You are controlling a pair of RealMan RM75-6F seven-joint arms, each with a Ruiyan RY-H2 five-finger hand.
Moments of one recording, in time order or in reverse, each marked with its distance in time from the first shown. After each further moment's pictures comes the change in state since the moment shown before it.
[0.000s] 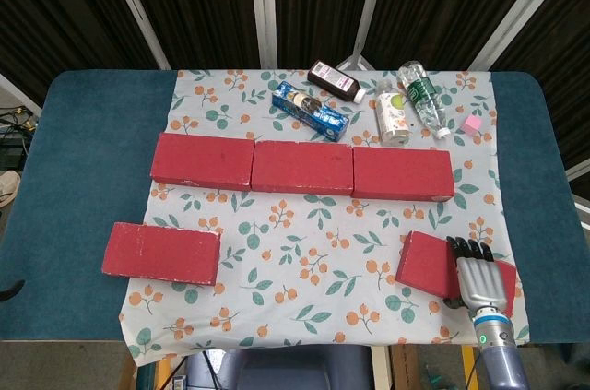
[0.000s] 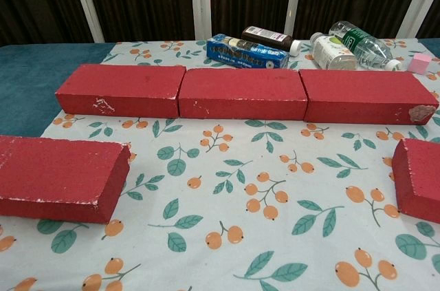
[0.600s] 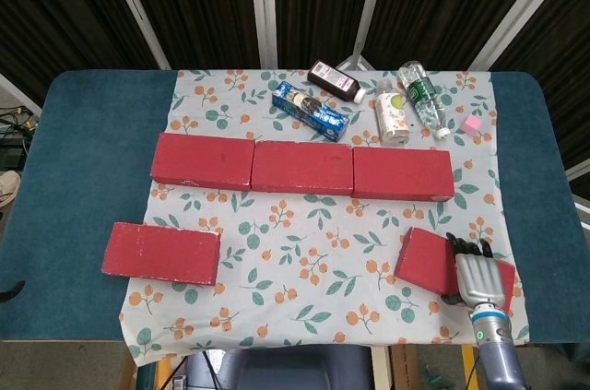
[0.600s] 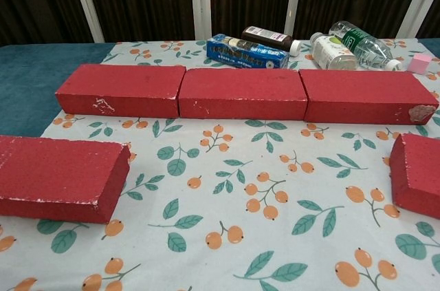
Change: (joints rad) left arm 0.000 0.002 0.004 -0.001 0.005 -0.001 -0.003; right arm 0.020 -0.016 -0.003 0.007 0.002 0.032 -0.010
